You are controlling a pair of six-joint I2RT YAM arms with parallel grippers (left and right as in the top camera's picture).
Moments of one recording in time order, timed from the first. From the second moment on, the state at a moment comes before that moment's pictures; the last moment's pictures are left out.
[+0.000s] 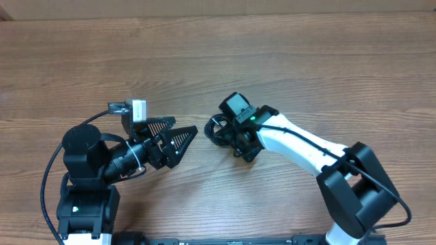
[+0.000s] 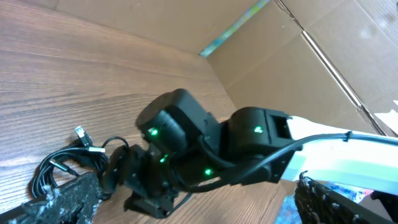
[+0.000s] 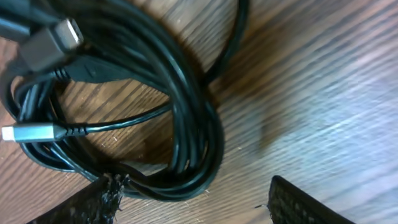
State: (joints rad) left arm -0.01 0.77 0.77 -0.34 0.90 -0.52; right arm 0.68 1.85 1.19 -0.70 -0.07 1.42
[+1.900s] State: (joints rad) left arm -0.01 0.77 0.77 -0.41 0.78 -0.49; right arm 0.57 1.71 1.35 -0.77 0.02 0.94
